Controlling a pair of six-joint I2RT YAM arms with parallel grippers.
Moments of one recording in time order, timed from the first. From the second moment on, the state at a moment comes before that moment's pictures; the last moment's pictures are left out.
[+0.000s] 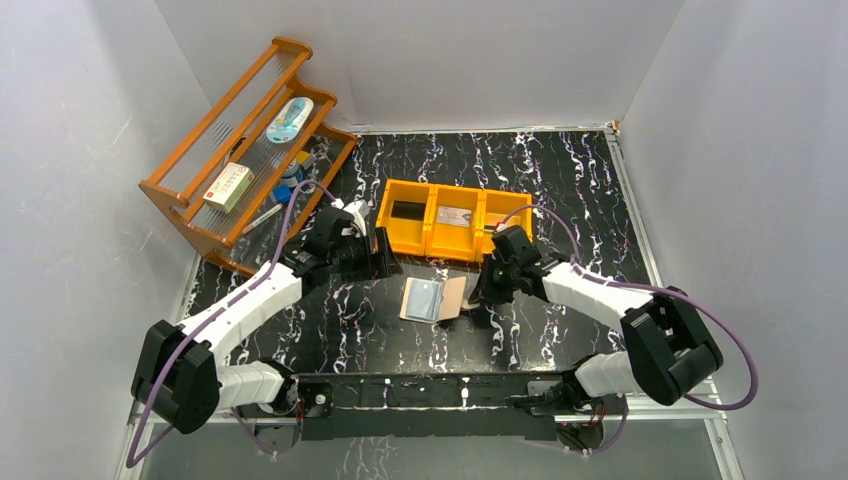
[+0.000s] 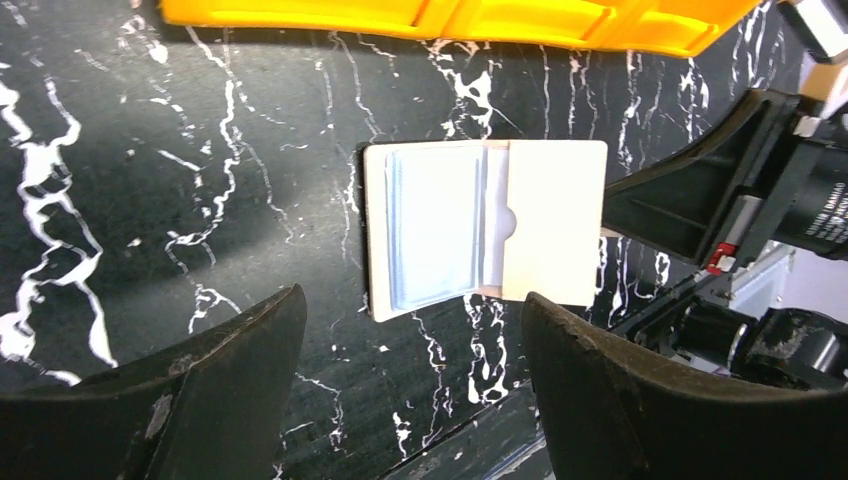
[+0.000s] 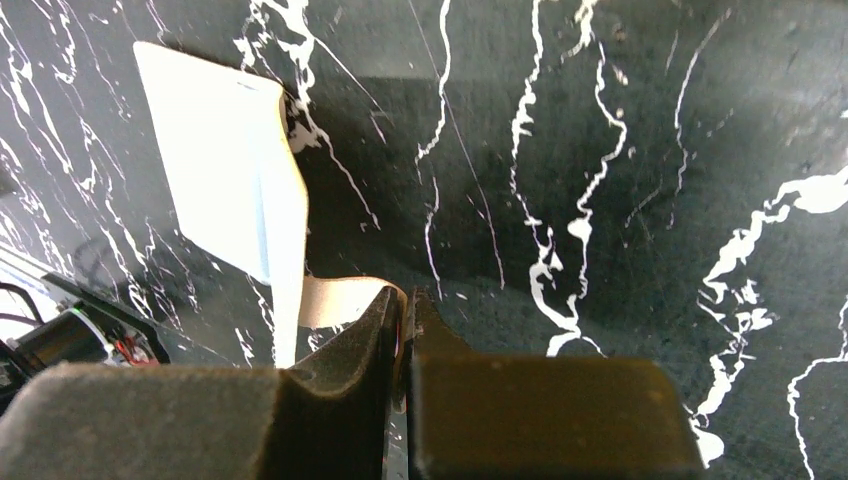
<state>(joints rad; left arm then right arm) -0.54 1.21 0.79 -0.39 0.21 -0.60 0.59 1.35 0.67 -0.33 -0.23 0.73</state>
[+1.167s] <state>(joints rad) -0.74 1.71 0.92 -0.17 0.55 -0.53 0.61 1.24 0.80 -0.40 -0.19 0.79</state>
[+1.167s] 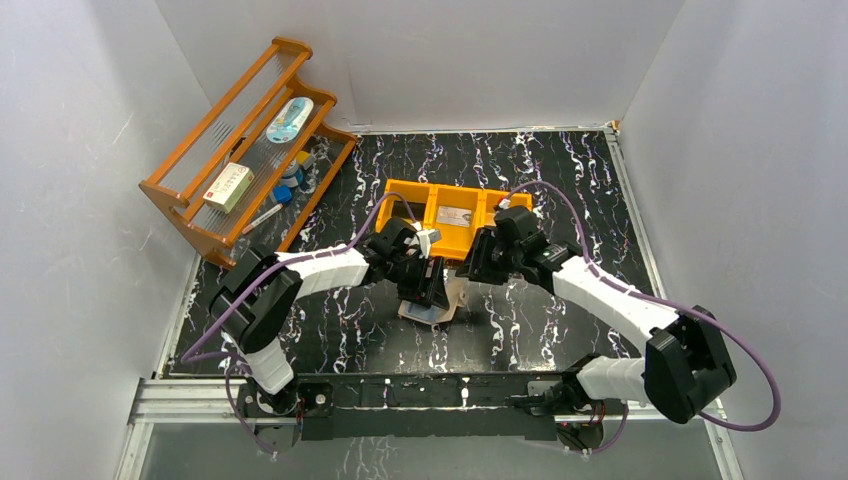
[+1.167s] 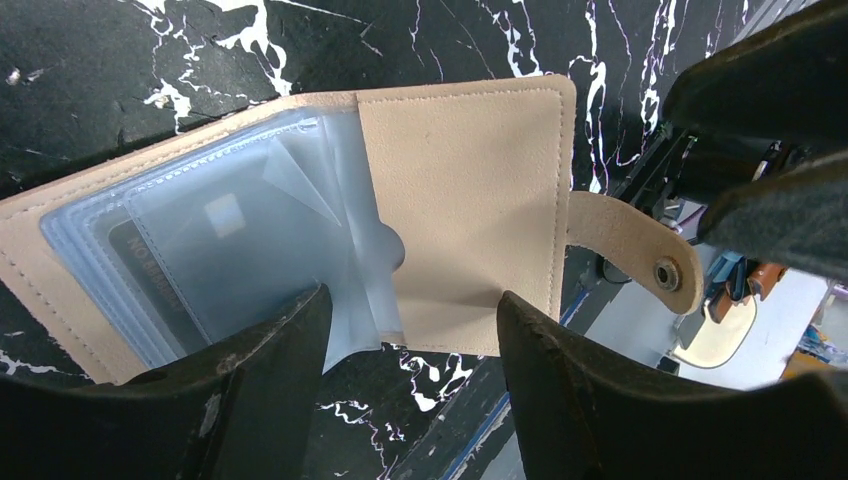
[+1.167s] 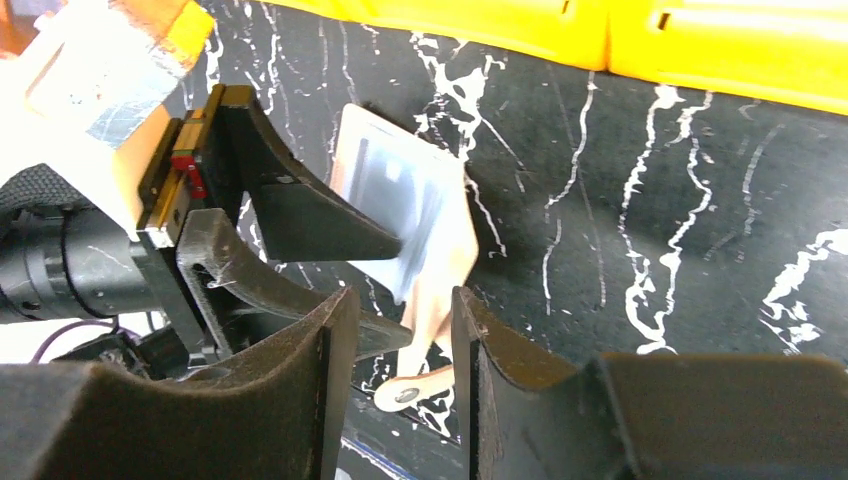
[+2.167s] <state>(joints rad) -0.74 1.65 0.91 -0.23 0.43 -0.53 0.61 1.44 0.74 -0.34 -0.26 0.84</state>
